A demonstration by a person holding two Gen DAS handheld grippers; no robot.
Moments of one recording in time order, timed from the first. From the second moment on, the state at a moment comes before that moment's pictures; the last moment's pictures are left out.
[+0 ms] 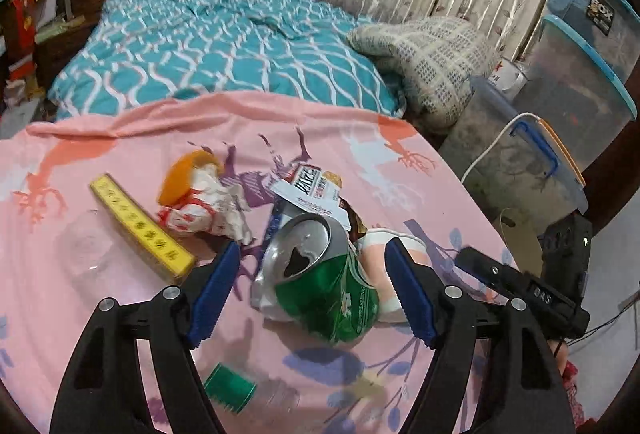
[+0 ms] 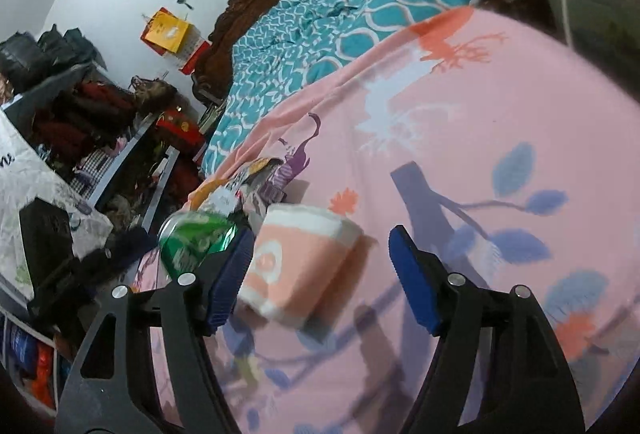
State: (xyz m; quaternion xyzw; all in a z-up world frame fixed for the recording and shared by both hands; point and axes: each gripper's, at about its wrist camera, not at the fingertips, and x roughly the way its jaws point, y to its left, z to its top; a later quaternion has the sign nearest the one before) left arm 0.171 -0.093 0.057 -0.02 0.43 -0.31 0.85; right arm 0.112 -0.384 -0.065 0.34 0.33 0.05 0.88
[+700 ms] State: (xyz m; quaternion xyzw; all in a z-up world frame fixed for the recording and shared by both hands) left arm 0.091 -0.110 0.030 0.03 0.43 -0.38 0.82; right arm 0.096 -0.352 -0.070 0.25 0.38 0.07 0.89
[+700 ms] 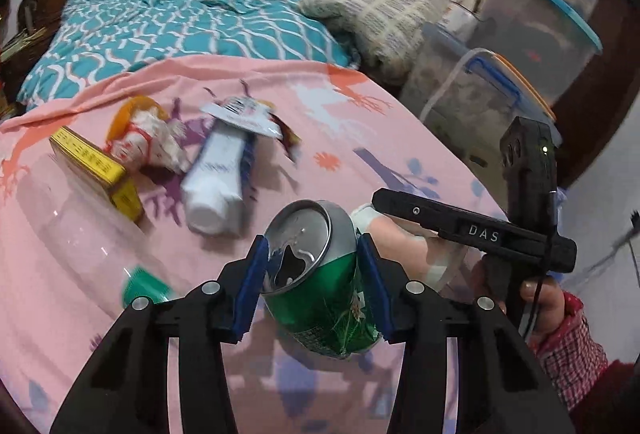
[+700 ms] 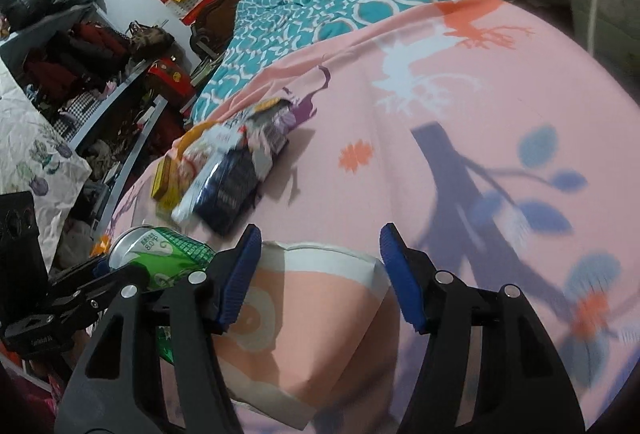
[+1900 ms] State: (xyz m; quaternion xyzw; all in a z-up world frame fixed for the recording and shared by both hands) left arm 0.080 -0.052 -0.032 -0.21 0.59 -0.37 0.68; right arm -0.002 -0.383 -0.091 0.37 0.37 0.05 0.85
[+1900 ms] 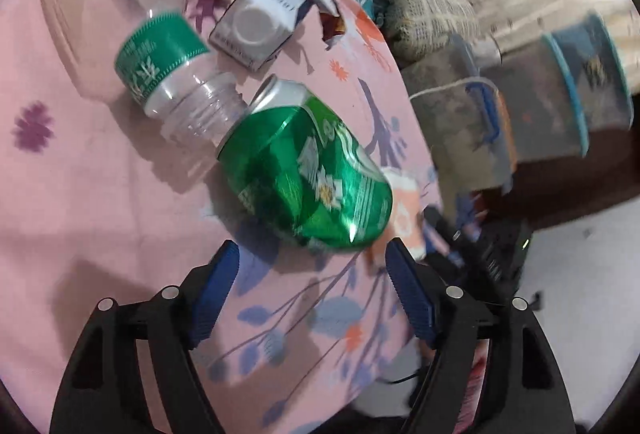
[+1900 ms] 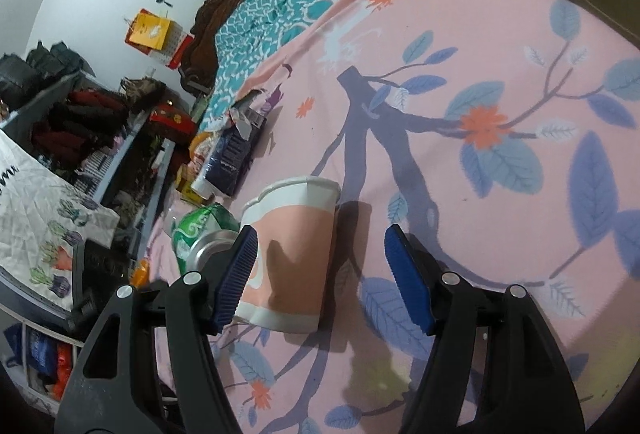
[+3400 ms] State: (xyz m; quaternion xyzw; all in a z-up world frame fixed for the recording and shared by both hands) left arm 0.048 -0.510 0.017 0.05 0.56 -0.54 0.62; right arm -0.136 -0.653 -0.076 0.46 0.16 -0.21 0.85
